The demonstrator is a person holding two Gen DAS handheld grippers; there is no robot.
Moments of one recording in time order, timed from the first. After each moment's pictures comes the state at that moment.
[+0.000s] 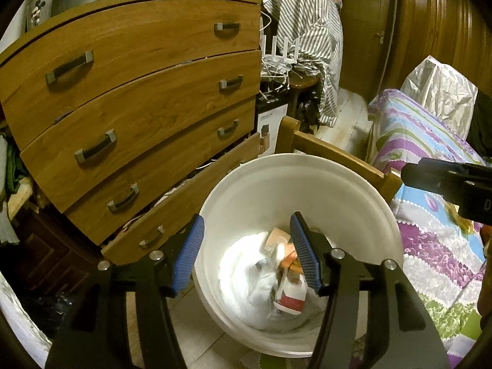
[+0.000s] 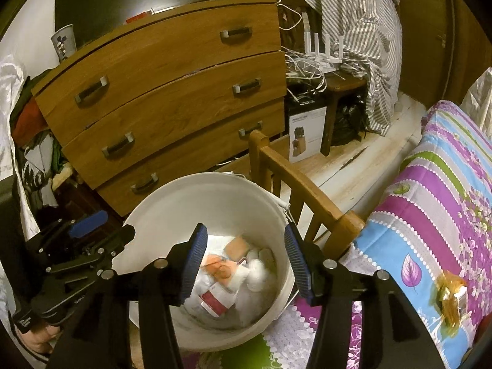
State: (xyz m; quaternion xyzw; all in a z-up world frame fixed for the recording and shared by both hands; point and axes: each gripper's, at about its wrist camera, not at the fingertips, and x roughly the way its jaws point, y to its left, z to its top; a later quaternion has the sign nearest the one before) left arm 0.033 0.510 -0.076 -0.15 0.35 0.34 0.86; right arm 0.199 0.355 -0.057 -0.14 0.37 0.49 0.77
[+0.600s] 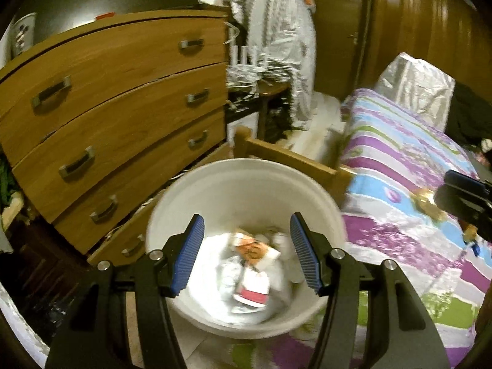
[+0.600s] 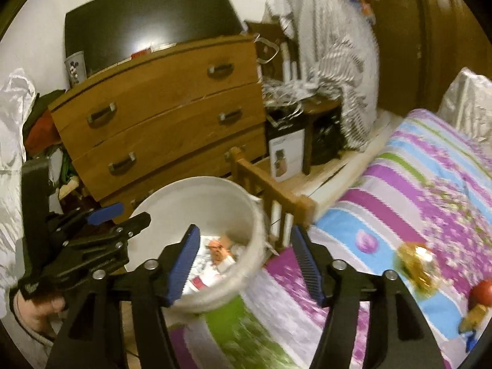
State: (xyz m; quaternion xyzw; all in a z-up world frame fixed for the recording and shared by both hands) left arm 0.048 0.445 -0.058 -0.13 0.34 0.29 0.89; right arm 0.164 0.209 -0.029 -0.09 0.30 0.47 0.82
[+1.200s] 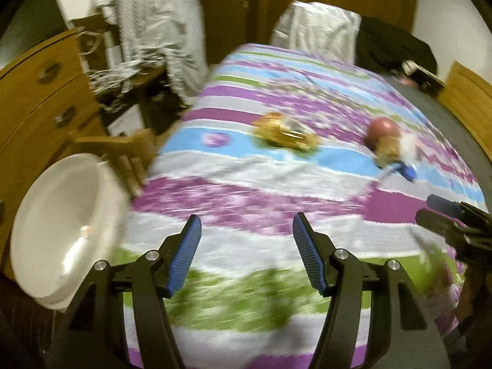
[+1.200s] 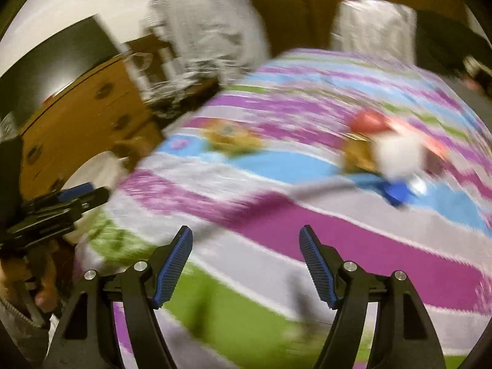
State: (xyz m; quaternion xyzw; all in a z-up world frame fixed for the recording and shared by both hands) left arm 0.155 0.232 -0.104 -0.05 0.40 0.08 0.91; right arm 0.211 -0.133 -0.155 0.04 0.39 0.28 0.88
